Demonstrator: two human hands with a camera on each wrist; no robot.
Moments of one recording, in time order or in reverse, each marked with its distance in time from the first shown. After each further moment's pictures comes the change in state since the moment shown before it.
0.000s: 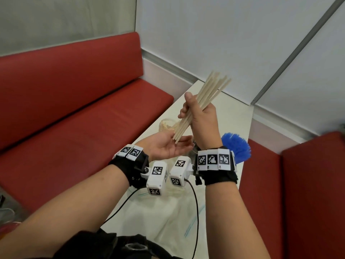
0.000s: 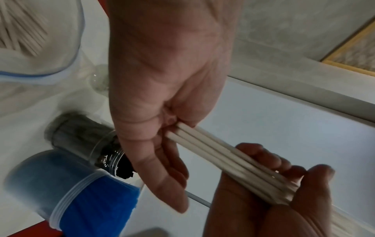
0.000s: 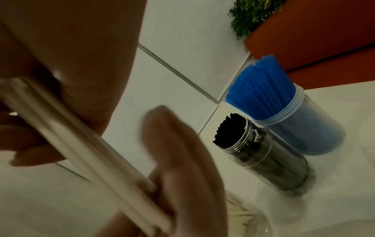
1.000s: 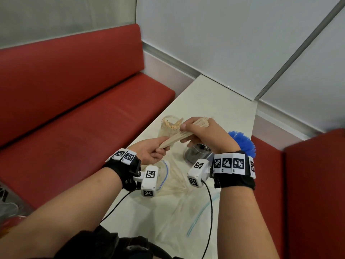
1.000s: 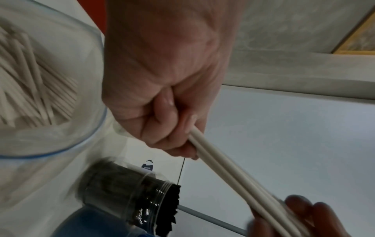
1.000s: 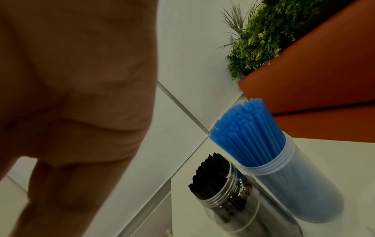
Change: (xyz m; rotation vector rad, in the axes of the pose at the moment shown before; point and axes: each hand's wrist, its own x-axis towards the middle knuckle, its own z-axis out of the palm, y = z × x) left_hand 0.014 0.007 -0.068 0.183 0.276 -0.044; right_hand 0.003 0.022 -0.042 -0.275 -0.355 0.442
